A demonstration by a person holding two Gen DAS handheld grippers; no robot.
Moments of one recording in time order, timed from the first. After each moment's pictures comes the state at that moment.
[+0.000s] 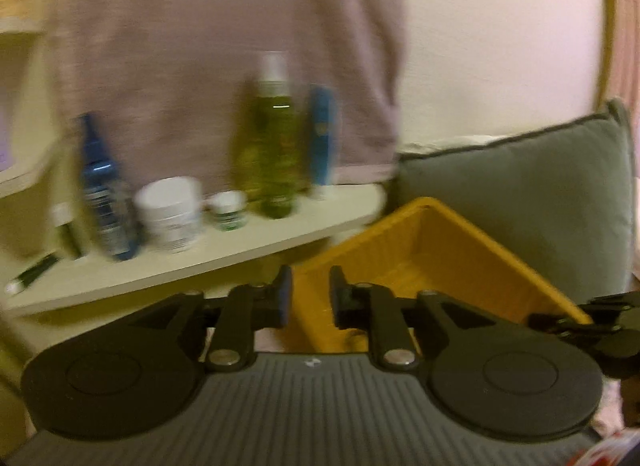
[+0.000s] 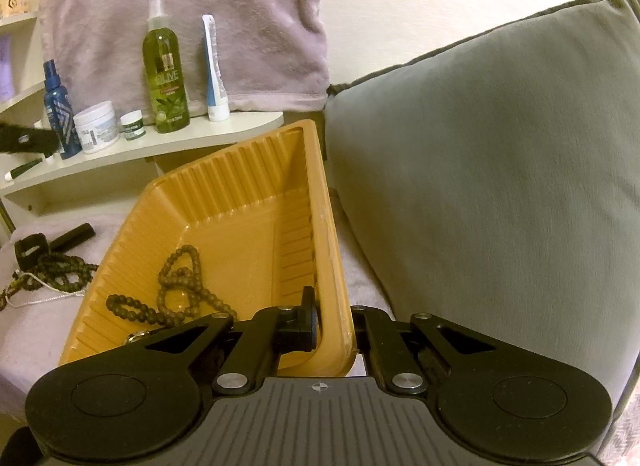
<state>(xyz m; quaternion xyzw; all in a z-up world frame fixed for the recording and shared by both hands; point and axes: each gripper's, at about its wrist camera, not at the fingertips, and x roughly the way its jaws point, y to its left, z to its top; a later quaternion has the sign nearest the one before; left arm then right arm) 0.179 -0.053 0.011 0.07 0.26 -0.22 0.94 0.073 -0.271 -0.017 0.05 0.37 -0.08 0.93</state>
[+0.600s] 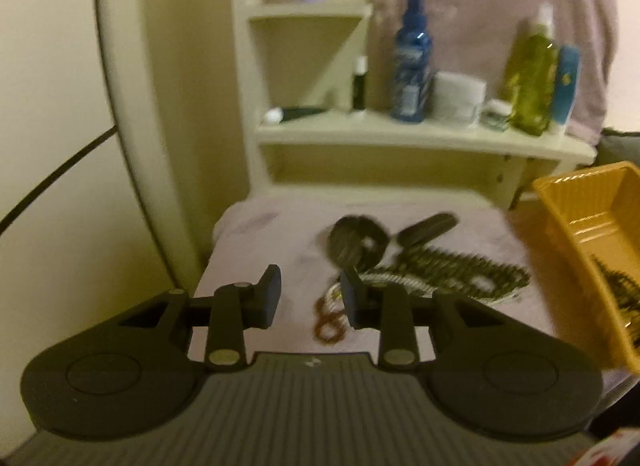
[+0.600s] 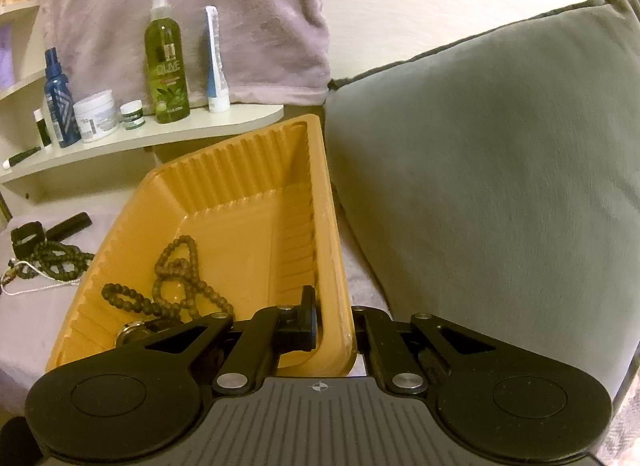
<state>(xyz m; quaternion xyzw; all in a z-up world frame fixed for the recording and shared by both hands) 0.123 0.110 -0.062 0.01 0.30 0.04 0.95 0.075 -0.270 -0.020 0.04 0.37 -0.08 0.92</state>
